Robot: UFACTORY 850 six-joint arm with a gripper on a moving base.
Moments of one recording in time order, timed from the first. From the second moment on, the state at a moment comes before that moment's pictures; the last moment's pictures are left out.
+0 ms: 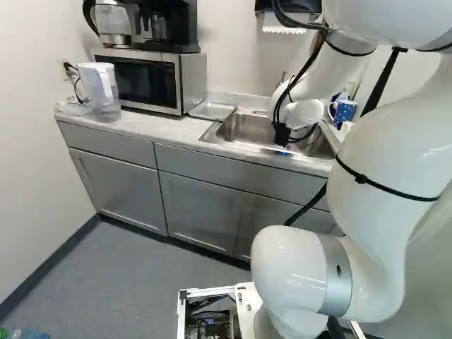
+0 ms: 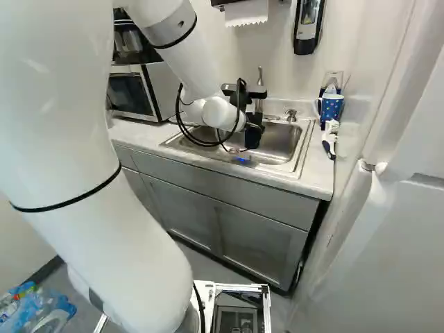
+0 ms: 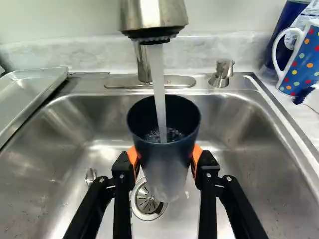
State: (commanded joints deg) arm -19.1 -3.4 -42.0 2.4 22.5 0.0
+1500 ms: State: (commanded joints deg) arm -19.1 -3.4 -42.0 2.4 22.5 0.0
